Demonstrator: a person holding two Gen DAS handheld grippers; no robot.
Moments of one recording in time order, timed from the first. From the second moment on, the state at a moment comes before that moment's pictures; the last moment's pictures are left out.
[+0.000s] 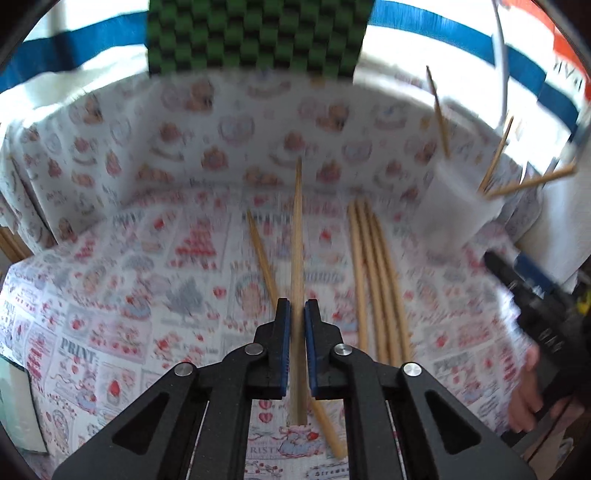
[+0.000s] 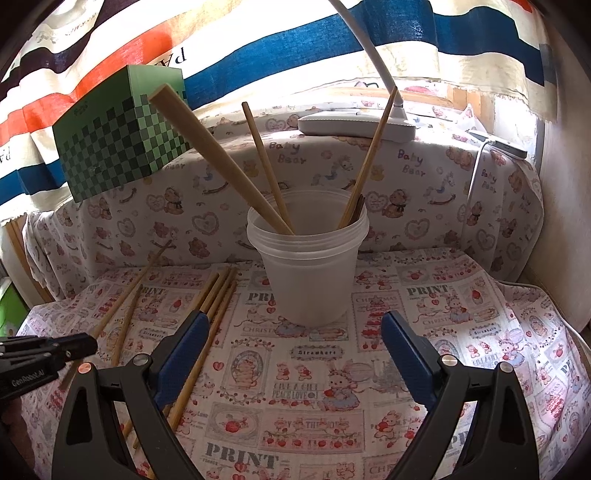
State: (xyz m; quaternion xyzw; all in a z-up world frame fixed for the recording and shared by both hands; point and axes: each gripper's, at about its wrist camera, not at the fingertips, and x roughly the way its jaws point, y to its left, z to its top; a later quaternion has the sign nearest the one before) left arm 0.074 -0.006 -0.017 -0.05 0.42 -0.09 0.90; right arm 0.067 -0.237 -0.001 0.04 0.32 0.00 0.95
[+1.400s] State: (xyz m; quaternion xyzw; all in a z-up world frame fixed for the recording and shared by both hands) left arm 0.021 0.010 0.047 -0.10 0.19 -0.06 0.97; right arm 0.023 -0.158 -0.020 -0.06 0.40 0.09 0.91
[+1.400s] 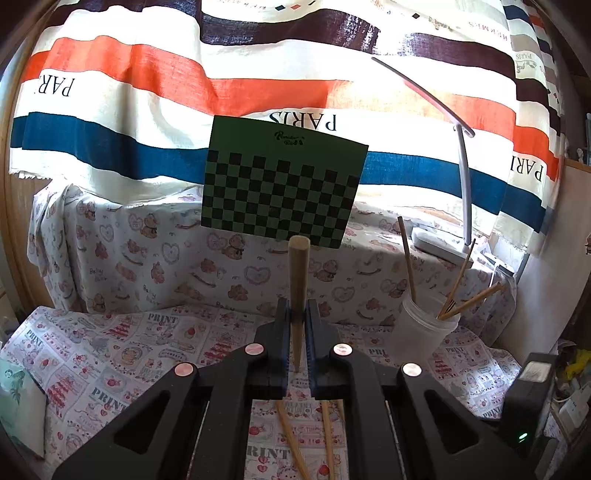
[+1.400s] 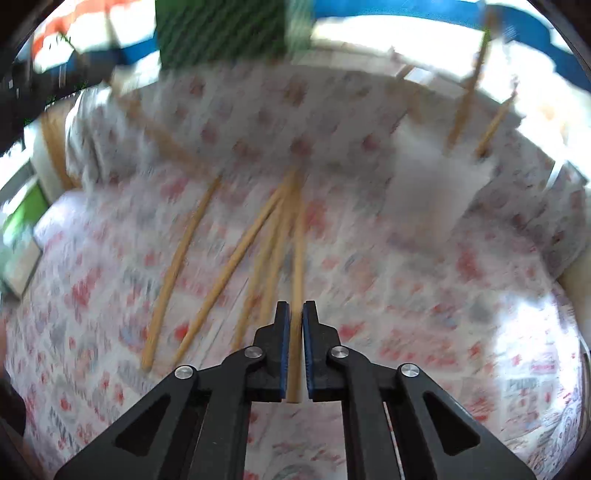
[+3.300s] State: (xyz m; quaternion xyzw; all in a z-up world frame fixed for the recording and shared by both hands) left arm 0.009 0.000 0.054 -0.12 0.17 -0.12 0.97; right arm -0.023 -0.258 0.083 0.11 0.11 0.07 0.99
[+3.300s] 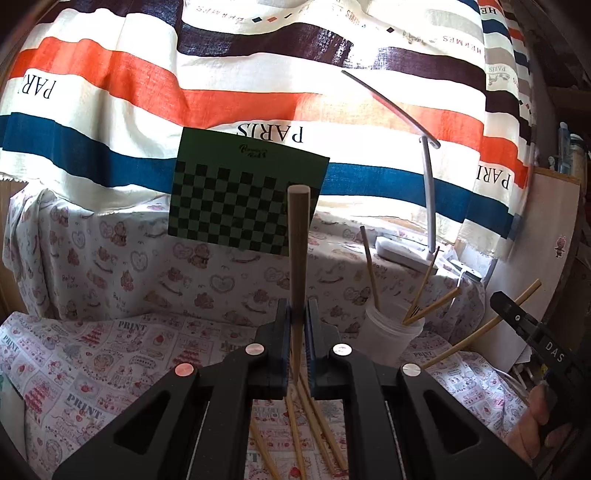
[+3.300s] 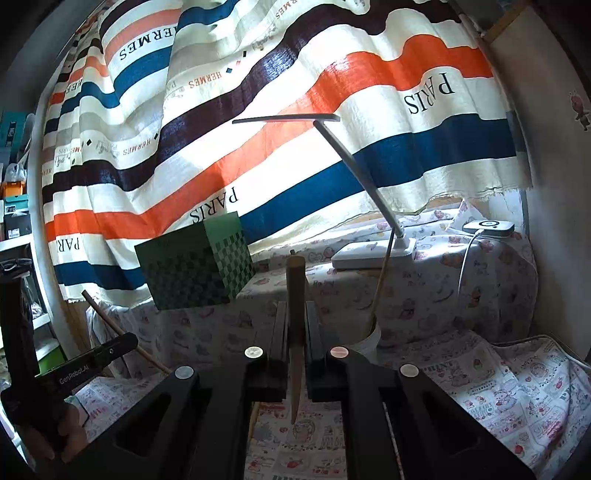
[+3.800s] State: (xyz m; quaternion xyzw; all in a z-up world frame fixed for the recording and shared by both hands) left arm 0.027 -0.088 0.136 -0.07 0.13 -0.16 0.98; right arm -0.011 -0.319 0.141 0.18 0.04 -0.01 0.98
